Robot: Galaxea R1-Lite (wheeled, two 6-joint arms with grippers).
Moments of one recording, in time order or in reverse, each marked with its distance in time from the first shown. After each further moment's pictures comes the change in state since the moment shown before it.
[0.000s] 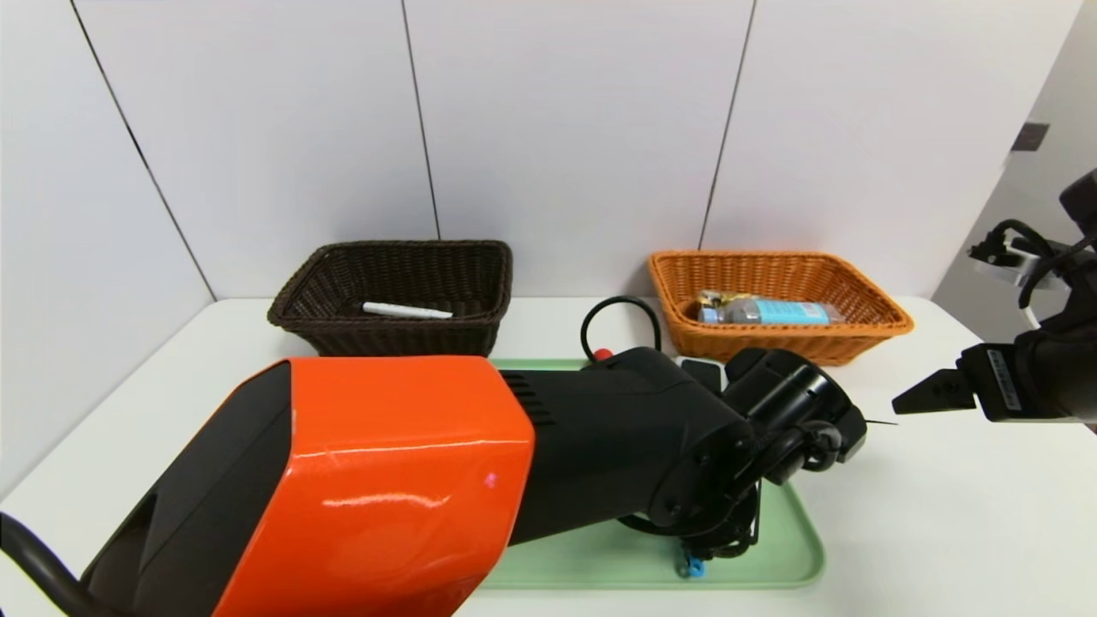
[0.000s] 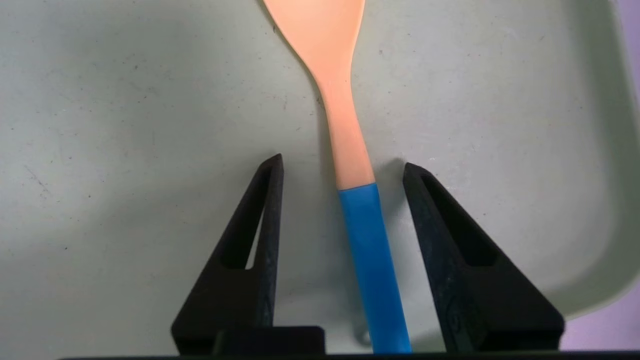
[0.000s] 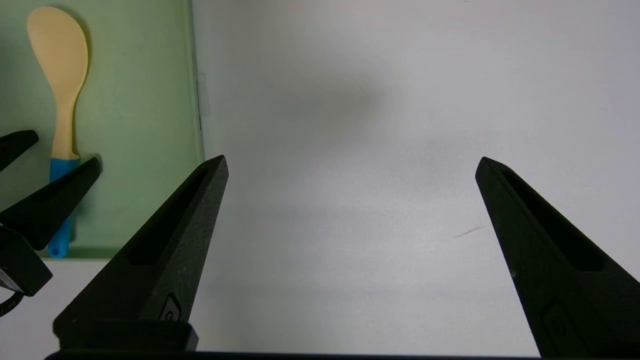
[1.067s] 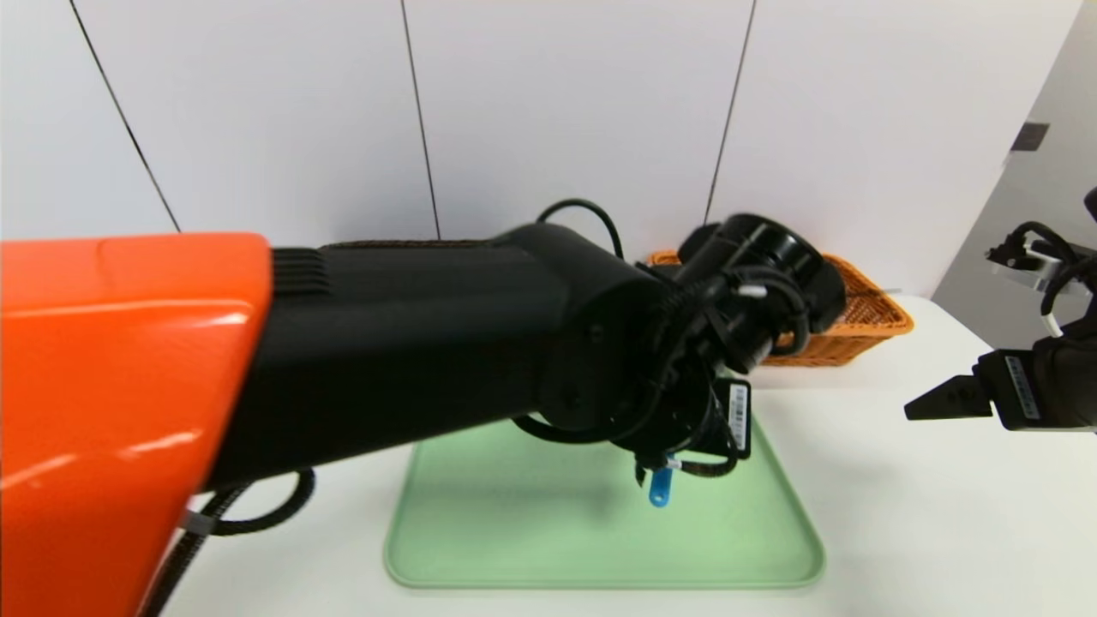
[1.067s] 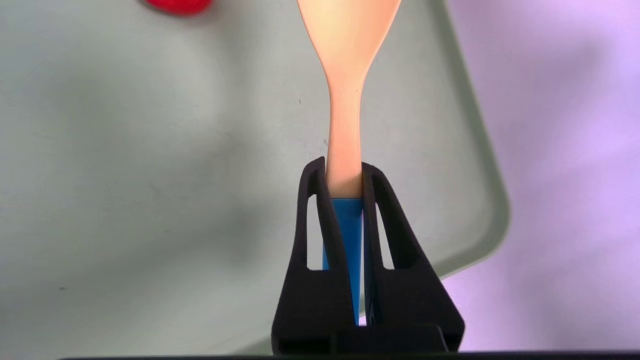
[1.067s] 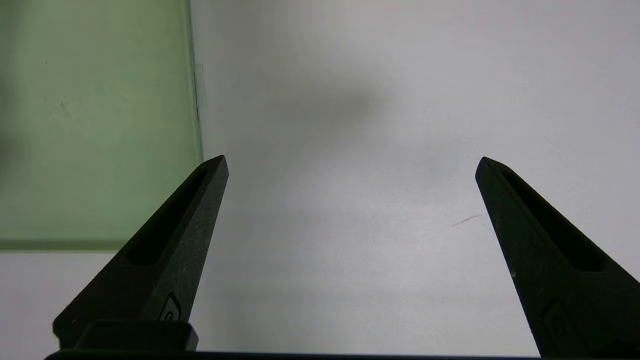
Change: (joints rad) left arm 0.049 -0.199 0.000 0.004 -0.024 0.027; right arm -0.006 -0.036 0.027 0.001 0.001 0.001
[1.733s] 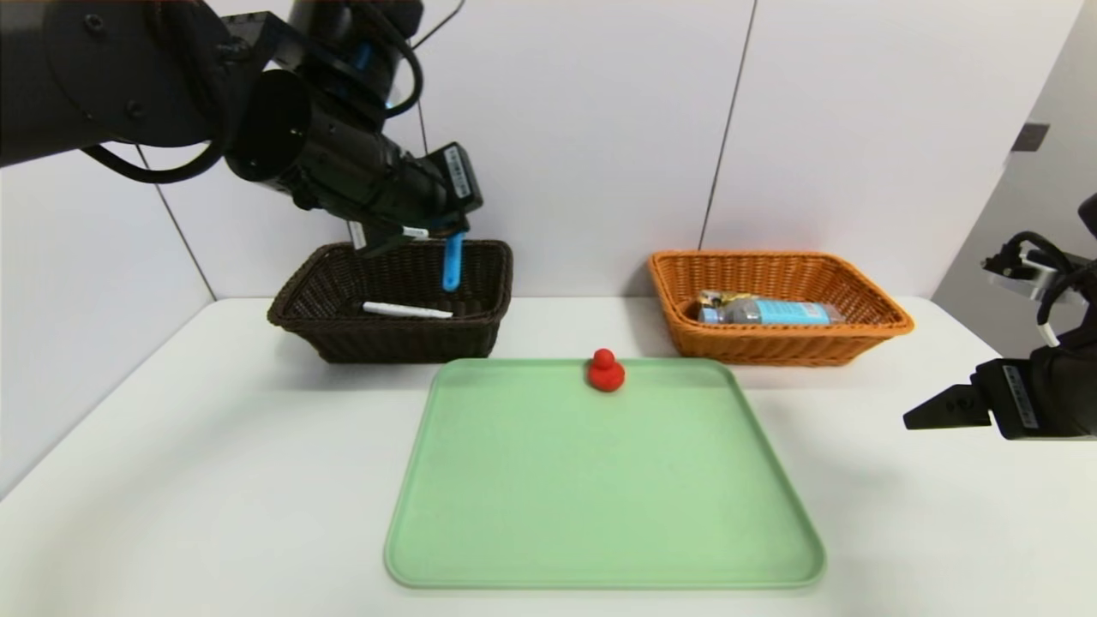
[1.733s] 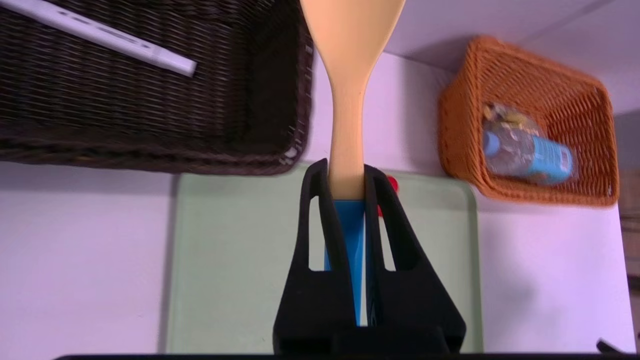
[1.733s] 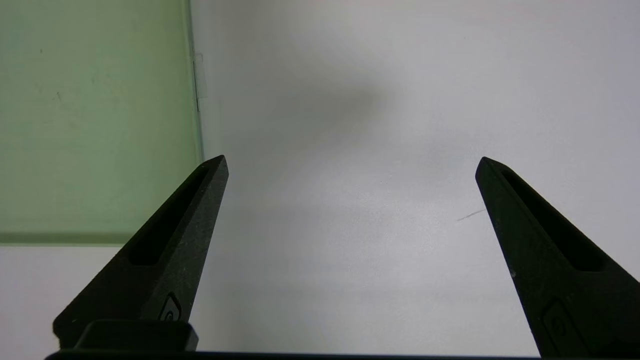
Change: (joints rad) left arm 0.517 -0.258 0.000 0.003 -0.167 -0.048; right arm 0.001 0.000 0.019 0.001 0.002 0.002
